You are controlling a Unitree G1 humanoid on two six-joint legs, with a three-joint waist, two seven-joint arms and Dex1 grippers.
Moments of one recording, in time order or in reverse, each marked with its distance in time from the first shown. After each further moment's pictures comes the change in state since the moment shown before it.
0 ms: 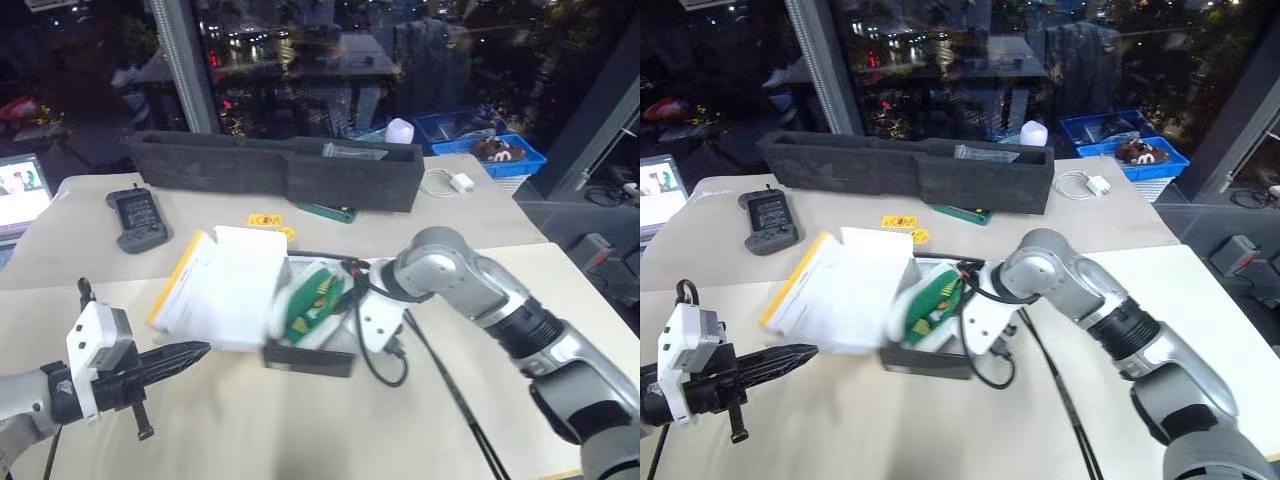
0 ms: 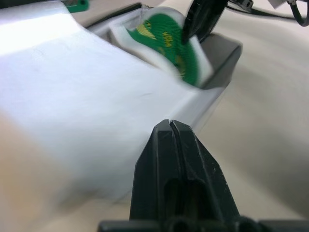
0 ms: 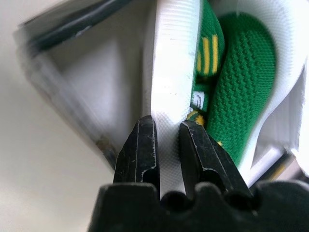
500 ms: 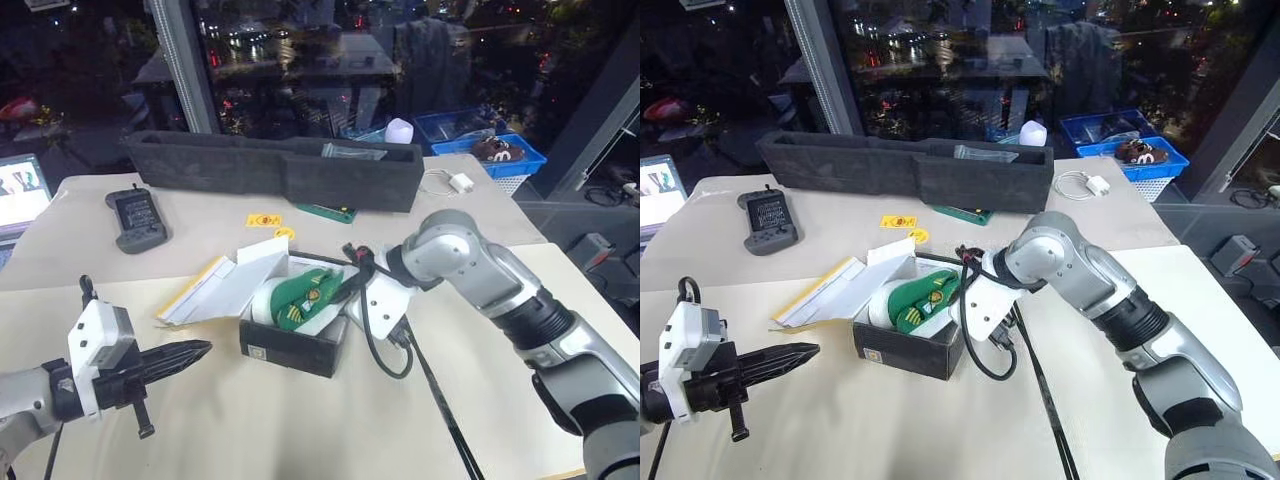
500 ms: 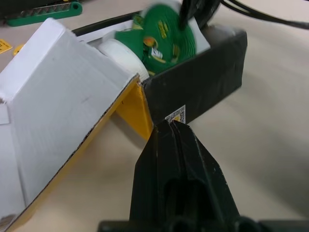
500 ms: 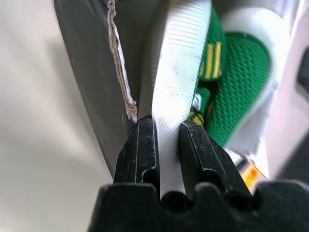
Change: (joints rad) left arm 0.001 -0.001 -0.004 0.002 0.009 0.000 -0.007; right arm -0.080 -0.058 -0.044 0.064 0.078 0.013 0.052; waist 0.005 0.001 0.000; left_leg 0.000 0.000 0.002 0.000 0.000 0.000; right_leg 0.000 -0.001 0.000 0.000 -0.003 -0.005
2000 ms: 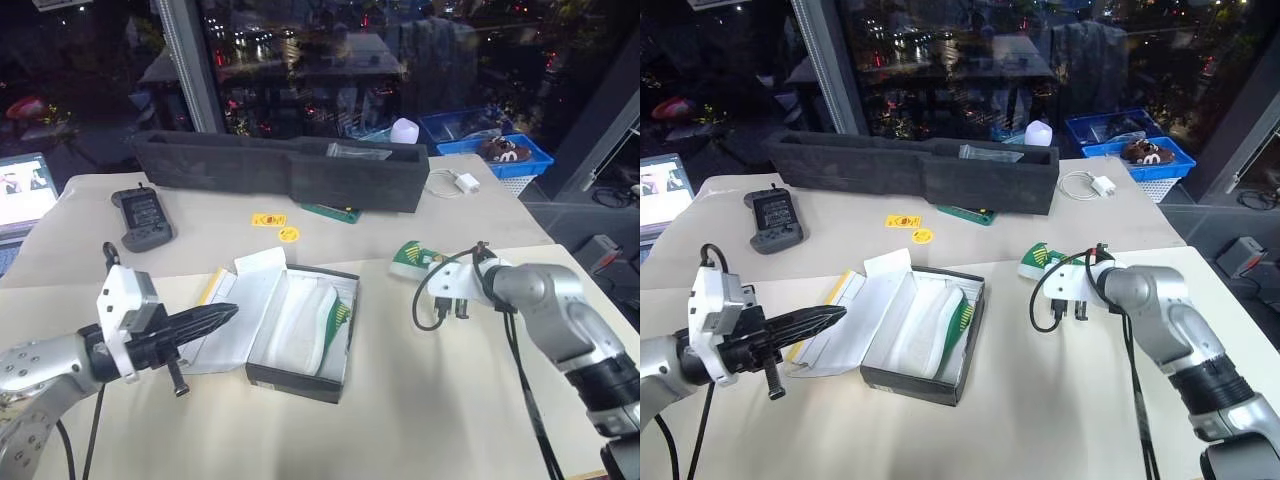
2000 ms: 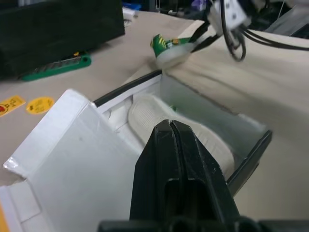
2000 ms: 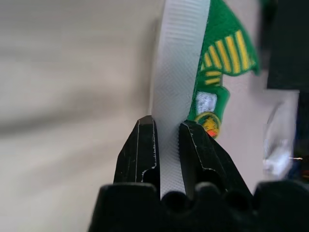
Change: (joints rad) left arm -0.305 -0.038 -0.162 0.007 -0.062 0.045 0.136; right arm 0.556 -0.191 -0.288 -0.074 -0.351 0.567 -0.573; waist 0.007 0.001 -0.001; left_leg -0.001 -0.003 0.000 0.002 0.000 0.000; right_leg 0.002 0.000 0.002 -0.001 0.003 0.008
